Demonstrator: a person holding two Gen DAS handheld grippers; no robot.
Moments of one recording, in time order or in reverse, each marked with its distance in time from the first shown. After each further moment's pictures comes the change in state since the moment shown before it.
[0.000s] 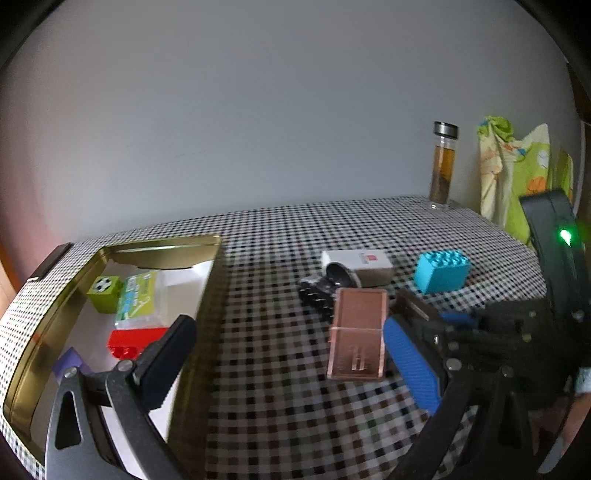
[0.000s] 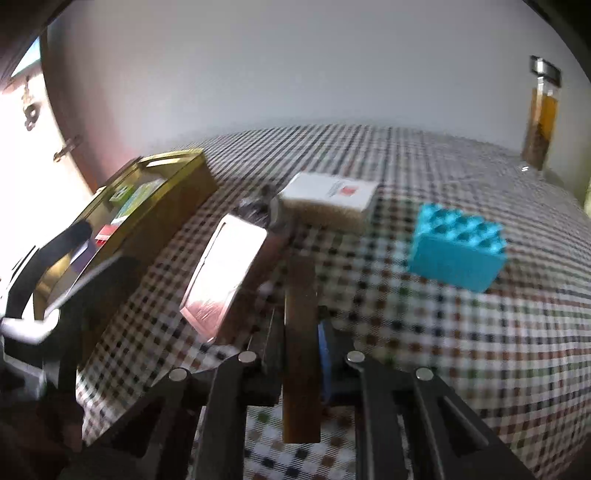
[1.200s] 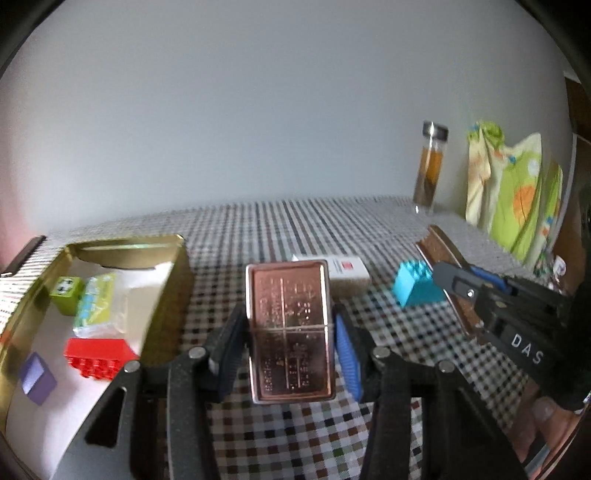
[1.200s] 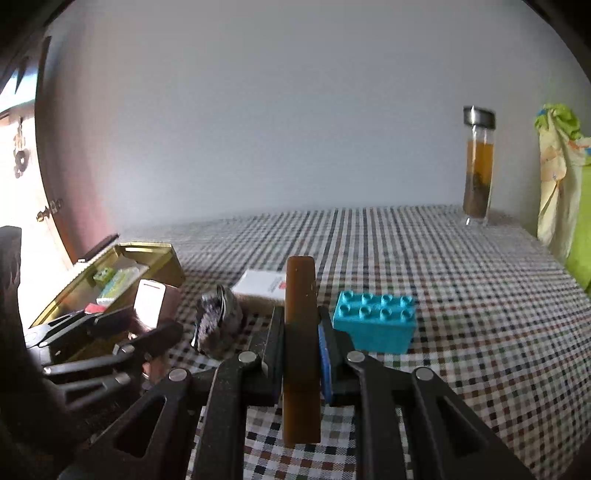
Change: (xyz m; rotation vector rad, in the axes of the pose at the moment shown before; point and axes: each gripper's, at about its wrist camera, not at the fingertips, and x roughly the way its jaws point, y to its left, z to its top) left arm 0.014 -0.006 0.006 -0.048 0.001 -0.073; right arm -0.041 -0.010 0.004 0.061 -0.322 -0.090
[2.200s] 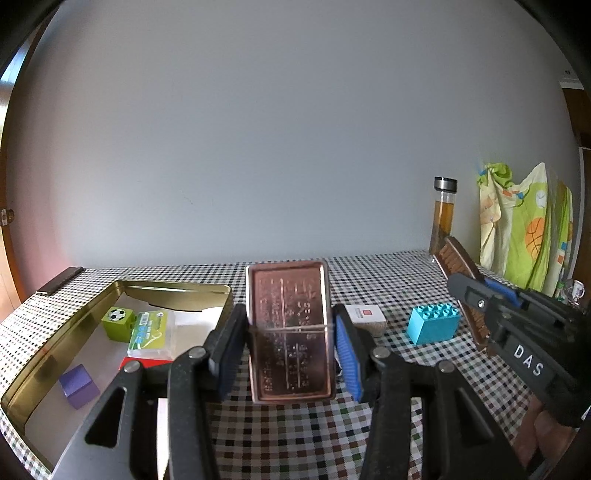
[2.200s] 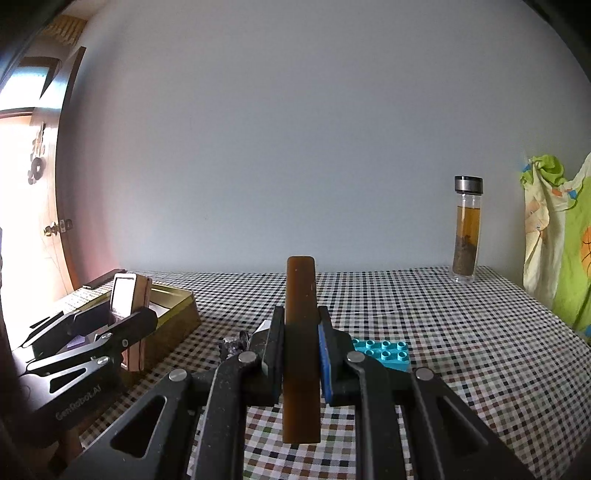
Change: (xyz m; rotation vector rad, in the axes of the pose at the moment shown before) left arm -0.042 0.005 -0.005 -0.006 -0.231 0.103; right arm -0.036 0.029 -0.007 -0.061 -0.233 -0.022
